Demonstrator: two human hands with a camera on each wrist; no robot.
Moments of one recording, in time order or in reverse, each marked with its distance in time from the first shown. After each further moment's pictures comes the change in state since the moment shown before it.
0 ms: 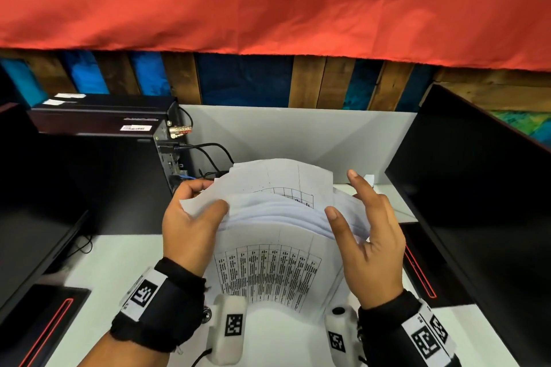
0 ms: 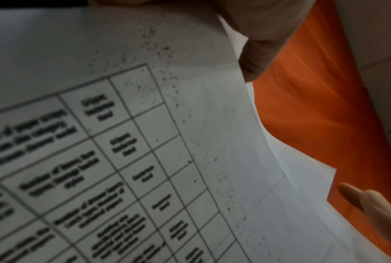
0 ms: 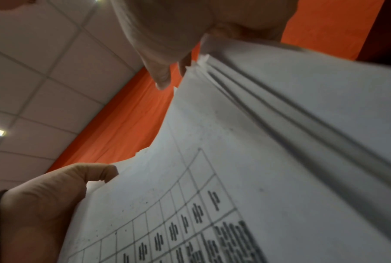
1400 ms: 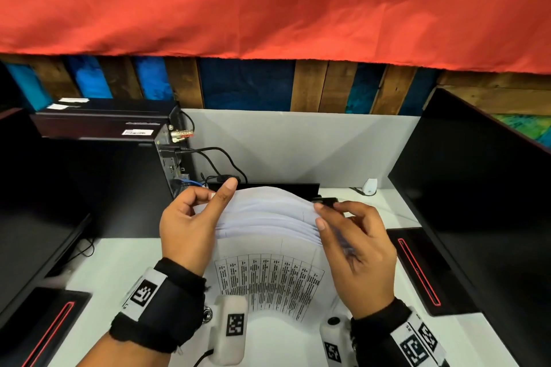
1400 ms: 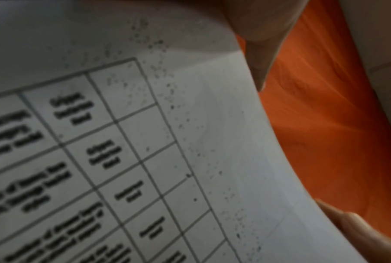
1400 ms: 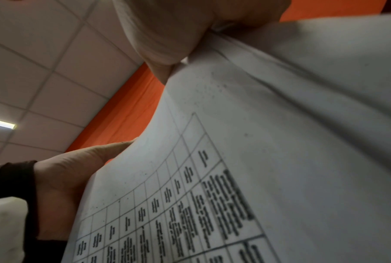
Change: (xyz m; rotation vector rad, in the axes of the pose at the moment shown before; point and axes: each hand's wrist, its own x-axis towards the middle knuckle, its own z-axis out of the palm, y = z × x) left_hand 0.004 0.010 0.009 0.016 0.098 0.058; right_hand -0.007 0.011 0.012 0.024 0.010 -0.117
